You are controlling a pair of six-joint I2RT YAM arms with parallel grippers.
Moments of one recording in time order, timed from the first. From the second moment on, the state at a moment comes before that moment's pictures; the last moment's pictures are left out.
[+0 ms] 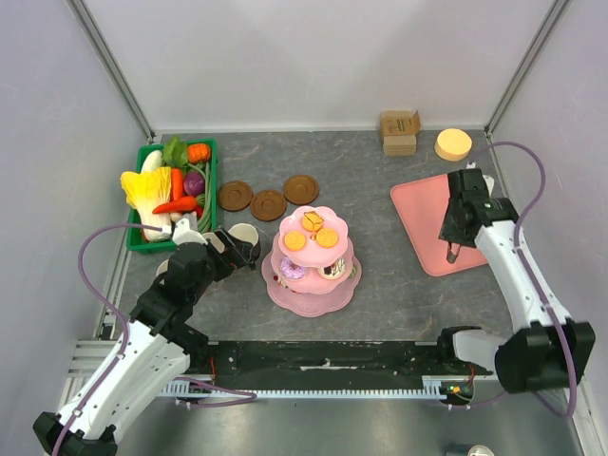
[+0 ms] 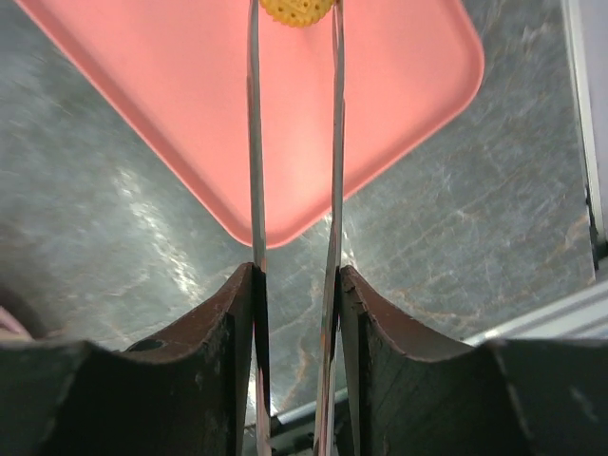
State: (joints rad) left arm -0.48 0.52 0.52 -0.49 -0.23 -0.84; right arm 0.08 1.24 1.07 -1.00 0.34 0.37
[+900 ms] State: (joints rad) left arm -0.48 0.51 0.54 -0.62 -0.20 -0.89; right arm 0.15 0.74 1.35 -0.84 -0.64 0.25
